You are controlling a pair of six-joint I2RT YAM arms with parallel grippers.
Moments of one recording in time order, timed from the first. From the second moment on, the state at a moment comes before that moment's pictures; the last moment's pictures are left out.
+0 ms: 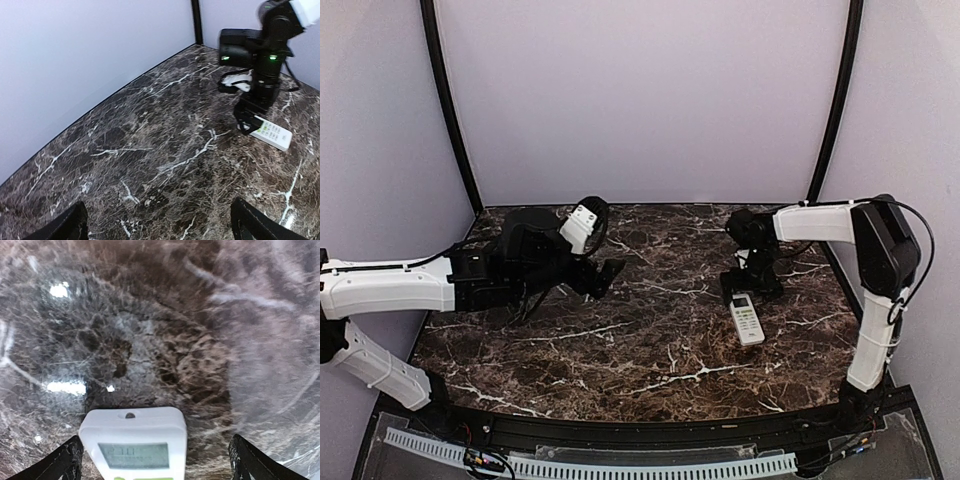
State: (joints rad) left arm -1.02 1.31 0.96 -0.05 -0.37 0.05; right arm 0.48 1.95 1.35 -0.94 0.02 0.43
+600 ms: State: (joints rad) left arm -0.64 0.85 0.41 0.39 -0.83 -0.12; right arm 0.22 0.86 0.49 -0.10 -0.07 0.51
